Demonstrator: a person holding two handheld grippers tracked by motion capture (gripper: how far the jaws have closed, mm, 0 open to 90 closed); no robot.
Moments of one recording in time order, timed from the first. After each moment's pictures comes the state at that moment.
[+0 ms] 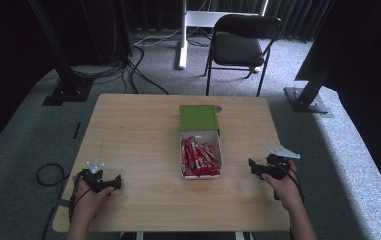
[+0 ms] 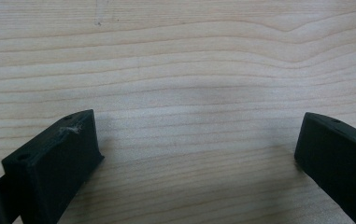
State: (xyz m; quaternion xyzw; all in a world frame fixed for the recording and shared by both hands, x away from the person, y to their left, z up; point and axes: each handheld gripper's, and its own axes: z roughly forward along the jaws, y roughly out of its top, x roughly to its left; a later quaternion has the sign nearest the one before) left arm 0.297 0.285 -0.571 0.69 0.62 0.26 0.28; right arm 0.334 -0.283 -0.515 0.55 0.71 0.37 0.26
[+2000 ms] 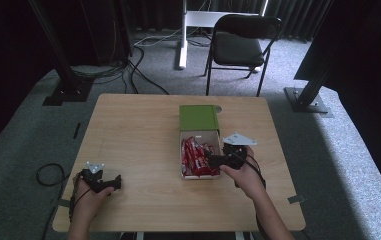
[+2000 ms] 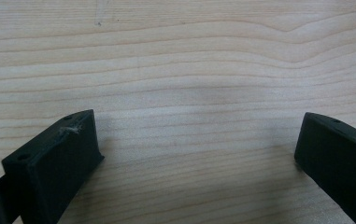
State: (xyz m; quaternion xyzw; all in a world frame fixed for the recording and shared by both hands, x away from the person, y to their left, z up) left arm 0.297 0.285 -0.571 0.68 0.62 0.26 0.28; right arm 0.340 -0.152 -0.464 0.43 0.75 0.45 0.22
